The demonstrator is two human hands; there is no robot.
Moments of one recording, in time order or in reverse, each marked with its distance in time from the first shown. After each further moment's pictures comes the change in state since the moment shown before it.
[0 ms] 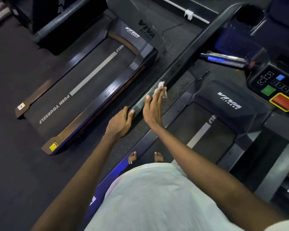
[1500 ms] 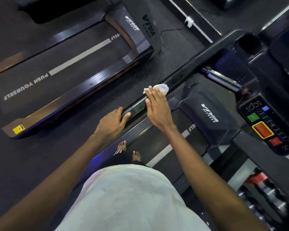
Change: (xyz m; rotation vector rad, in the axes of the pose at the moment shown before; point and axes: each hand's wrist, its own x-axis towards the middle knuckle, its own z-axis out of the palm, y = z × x) left_hand 0.005 -0.005 -0.007 -0.106 -0.067 -0.017; right_hand 0.044 0.016 -0.044 -0.726 -0.146 -0.488
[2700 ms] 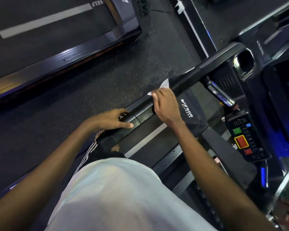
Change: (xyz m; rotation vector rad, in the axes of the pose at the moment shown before) left_hand 0.066 -0.042 -0.035 -0.524 -0.648 -0.033; right_hand 0.065 0.005 -0.019 -0.270 -0.115 -0.045
